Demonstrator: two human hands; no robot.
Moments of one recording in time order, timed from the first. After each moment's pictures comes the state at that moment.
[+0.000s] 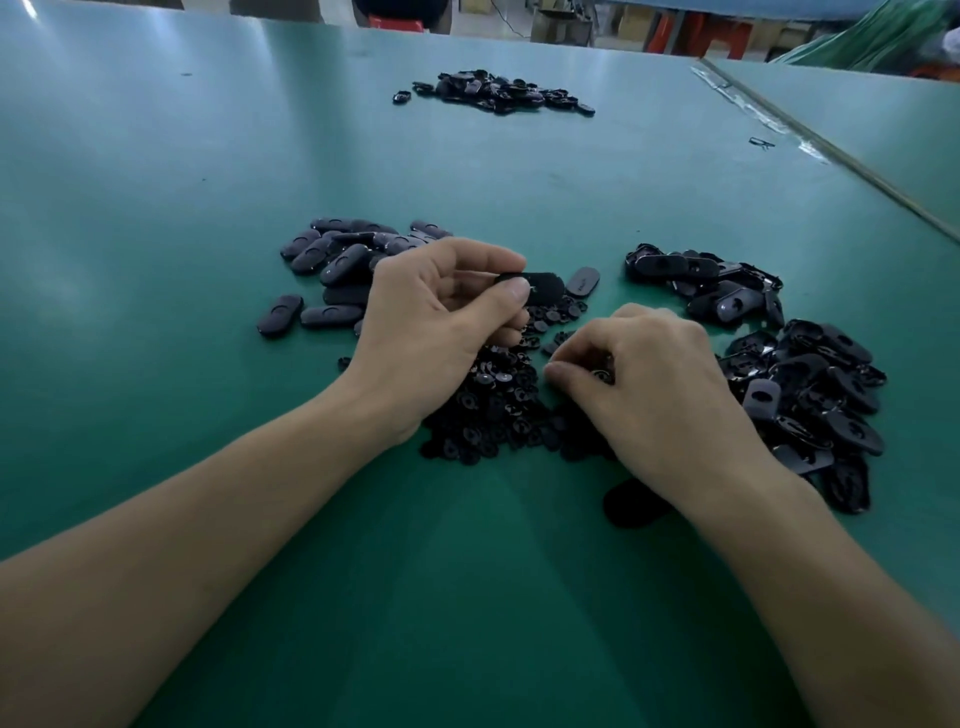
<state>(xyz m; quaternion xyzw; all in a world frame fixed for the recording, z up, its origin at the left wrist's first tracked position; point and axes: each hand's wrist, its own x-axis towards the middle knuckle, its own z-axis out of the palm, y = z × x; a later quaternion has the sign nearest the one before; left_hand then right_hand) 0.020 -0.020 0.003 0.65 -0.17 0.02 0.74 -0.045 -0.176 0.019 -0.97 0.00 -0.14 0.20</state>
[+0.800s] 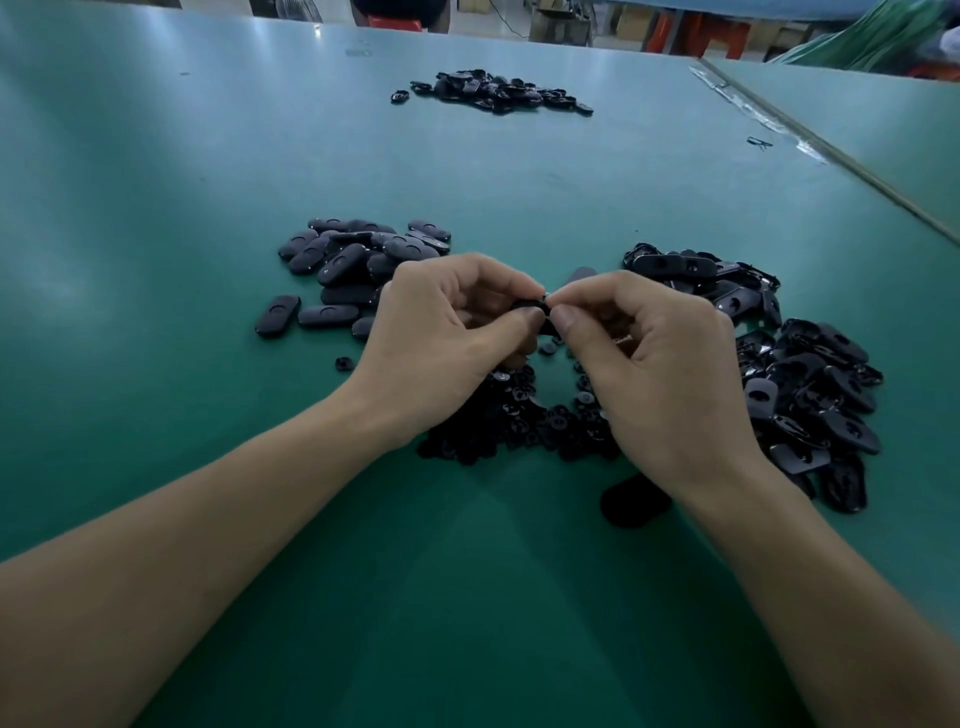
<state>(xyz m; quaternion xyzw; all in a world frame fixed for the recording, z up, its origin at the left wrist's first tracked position) 0.017 -0.020 0.003 0.70 -0.22 0.01 0.68 -0.042 -0.171 0.019 -0.87 -0.04 -0.26 0.42</state>
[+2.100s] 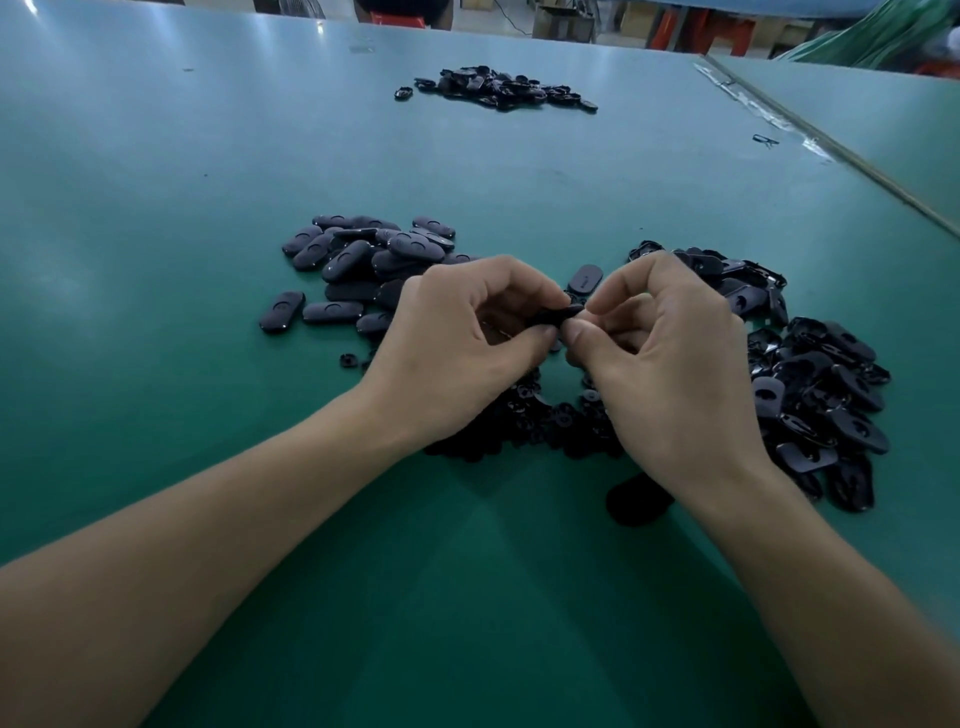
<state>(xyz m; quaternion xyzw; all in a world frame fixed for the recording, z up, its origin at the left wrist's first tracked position) 0.014 -0.021 0.002 0.75 -0.29 0.06 0.59 -0.045 -0.168 0.021 -0.87 0.04 -0.24 0.44</state>
